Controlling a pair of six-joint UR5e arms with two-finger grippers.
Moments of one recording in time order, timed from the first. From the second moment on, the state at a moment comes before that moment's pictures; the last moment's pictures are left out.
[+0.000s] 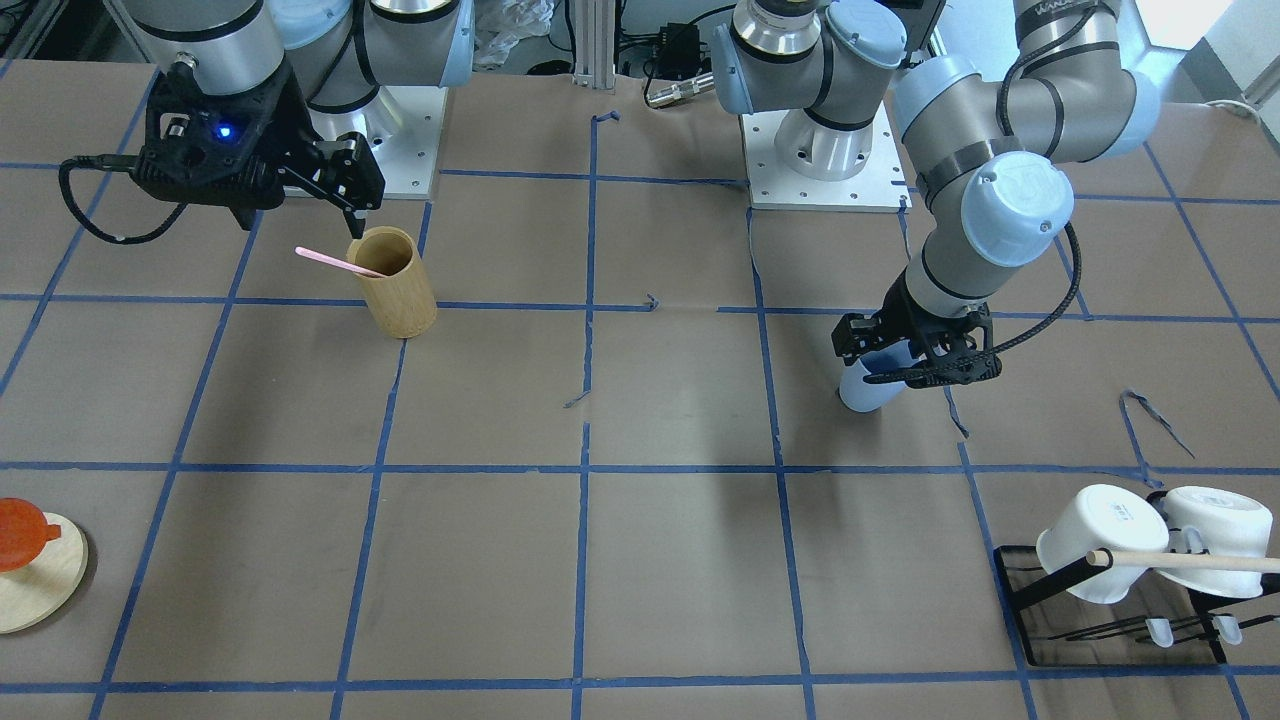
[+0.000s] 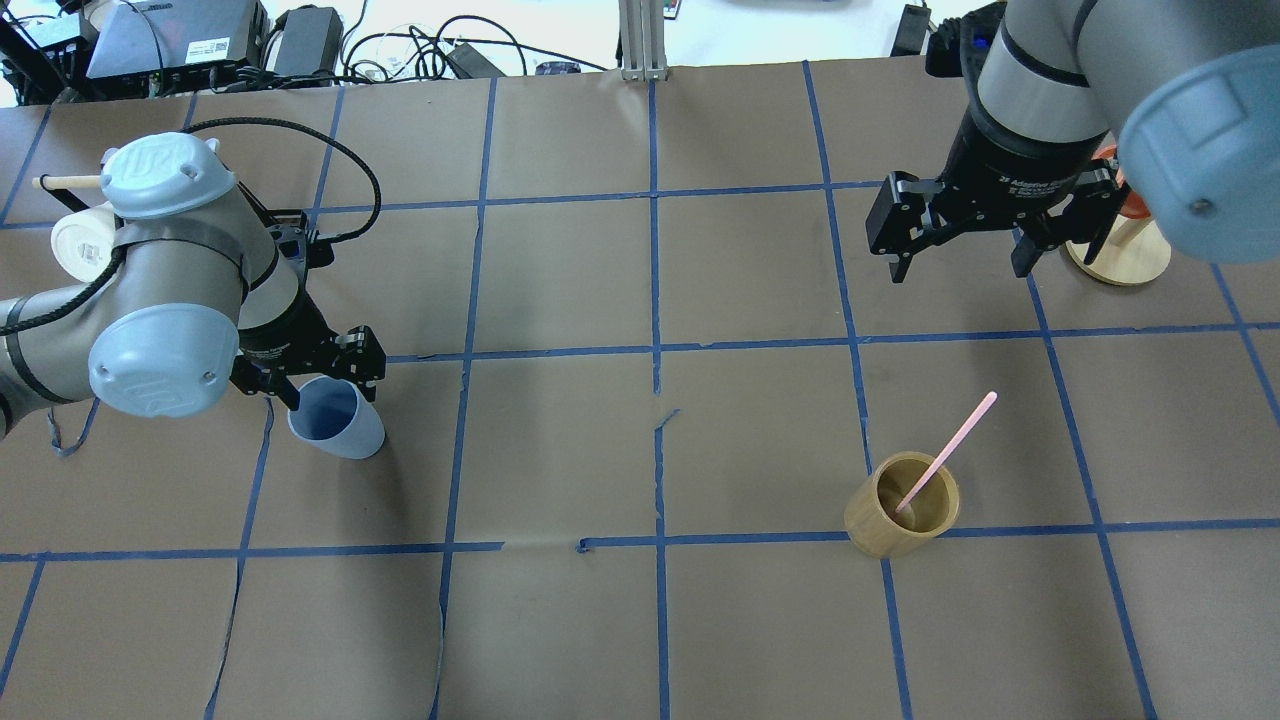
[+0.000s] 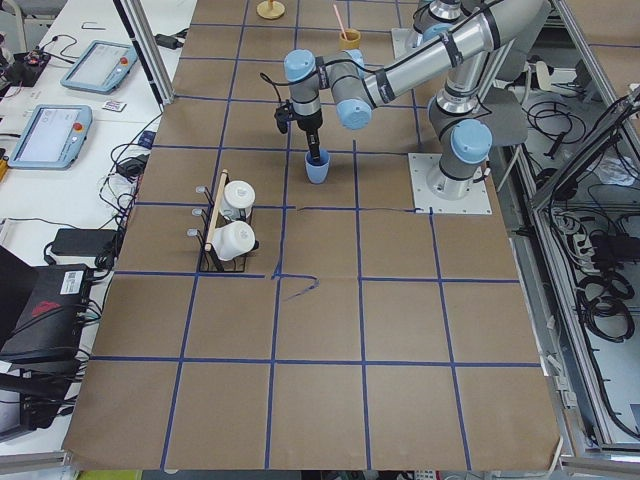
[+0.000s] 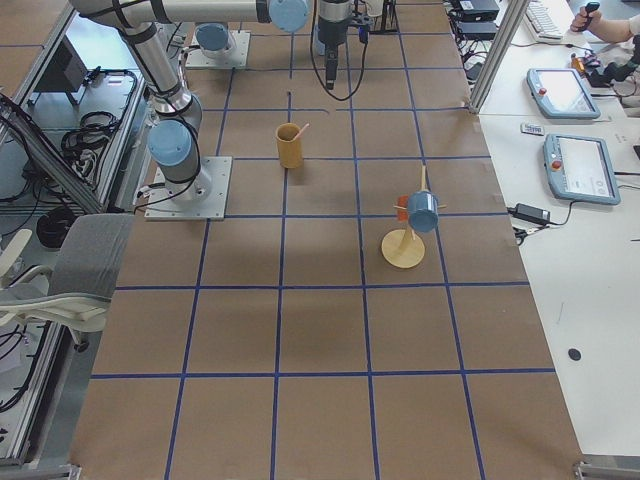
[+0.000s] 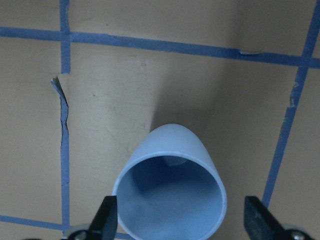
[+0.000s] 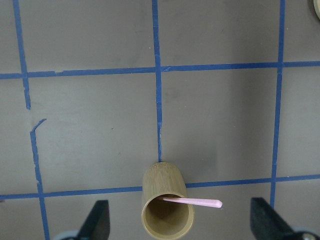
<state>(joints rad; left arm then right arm) -1.39 -1.67 -2.01 -1.17 1.63 0.05 1.60 -1.63 1.64 -1.55 -1.63 0.06</state>
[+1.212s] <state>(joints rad) -1.44 -1.68 -1.99 -1.16 1.63 -0.02 1.59 -1.62 1.77 -1.53 -1.64 0.16</state>
